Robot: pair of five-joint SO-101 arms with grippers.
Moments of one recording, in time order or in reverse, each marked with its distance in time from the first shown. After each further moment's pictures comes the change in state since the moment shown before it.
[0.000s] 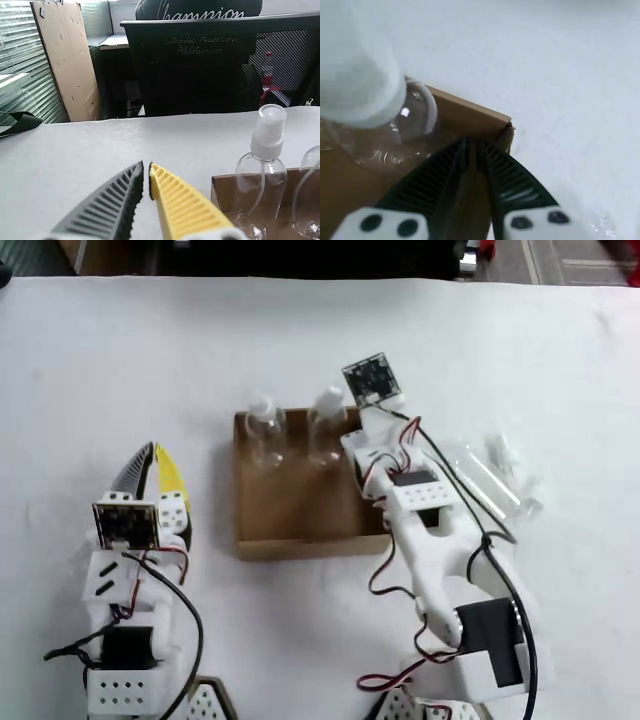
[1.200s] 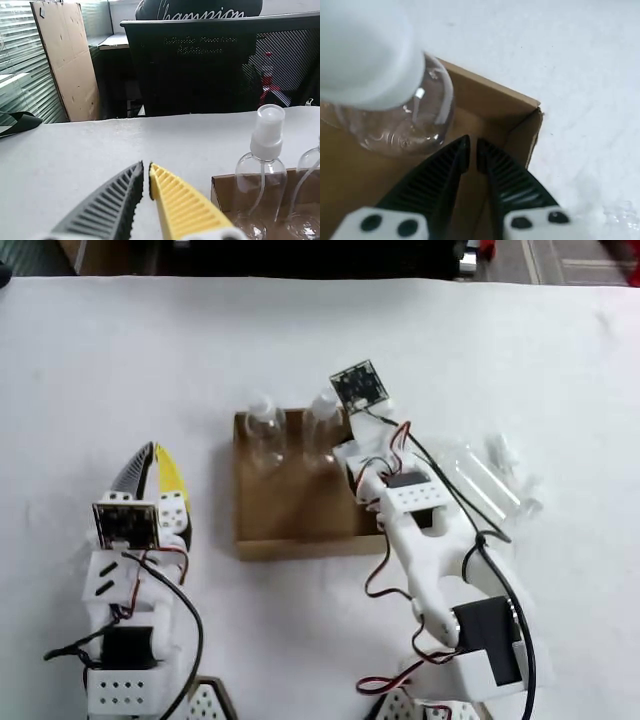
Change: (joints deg) left arm 0.0 0.0 0.0 0.0 0.0; right arm -1.6 0.4 0.1 4.2 0.0
